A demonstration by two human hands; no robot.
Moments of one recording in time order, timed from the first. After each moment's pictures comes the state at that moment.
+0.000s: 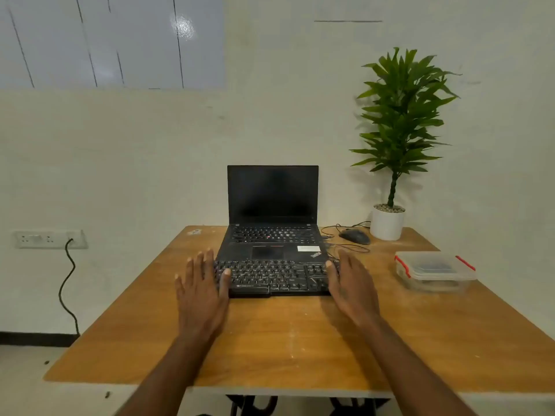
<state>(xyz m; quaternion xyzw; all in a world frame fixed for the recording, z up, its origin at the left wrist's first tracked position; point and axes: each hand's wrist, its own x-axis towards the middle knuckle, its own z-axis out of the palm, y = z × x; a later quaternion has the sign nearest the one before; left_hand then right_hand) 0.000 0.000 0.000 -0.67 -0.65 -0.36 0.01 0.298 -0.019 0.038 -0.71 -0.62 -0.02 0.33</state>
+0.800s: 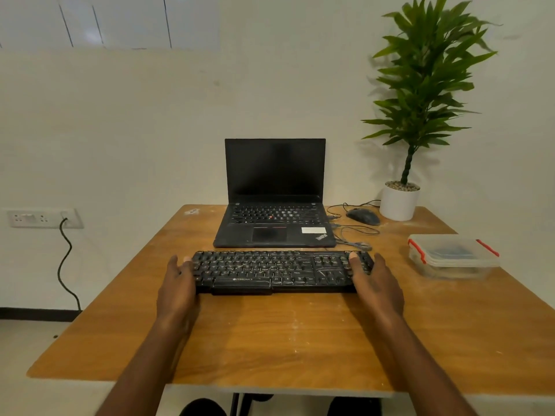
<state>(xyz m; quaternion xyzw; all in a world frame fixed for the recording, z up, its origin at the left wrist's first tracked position) -0.023 0.008 0.012 -0.40 -0.65 -0.55 -0.34 0.322 -0.009 0.016 -0.81 -0.43 0.14 0.38</state>
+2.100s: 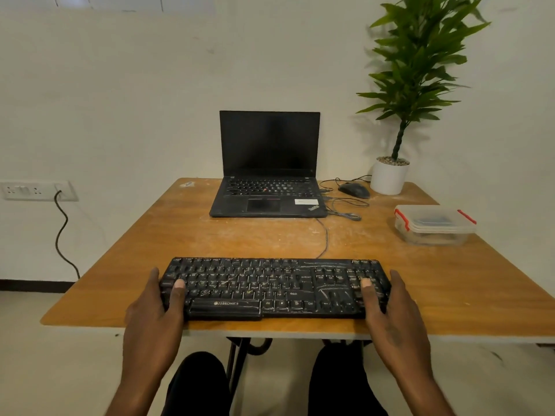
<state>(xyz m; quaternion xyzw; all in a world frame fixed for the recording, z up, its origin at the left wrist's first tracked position) -0.033 -0.140 -0.005 -0.51 -0.71 -0.43 -0.21 0.307 -0.172 0.004 -0.77 -0.48 0.15 0.39</state>
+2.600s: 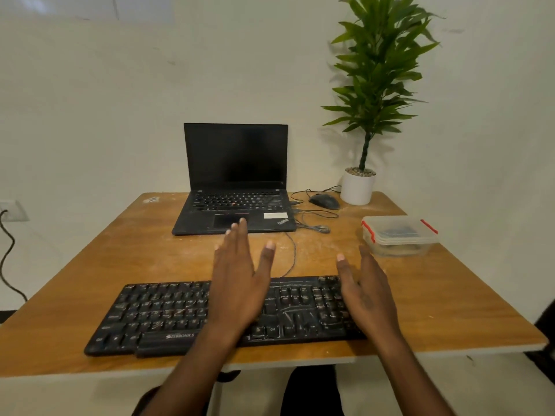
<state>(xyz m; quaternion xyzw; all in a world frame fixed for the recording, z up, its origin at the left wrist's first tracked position) 0.137 -0.072 0.049 -0.71 -0.56 -0.40 -0.16 0.351 -0.112 0.032 -0.73 -0.51 0.12 0.43</state>
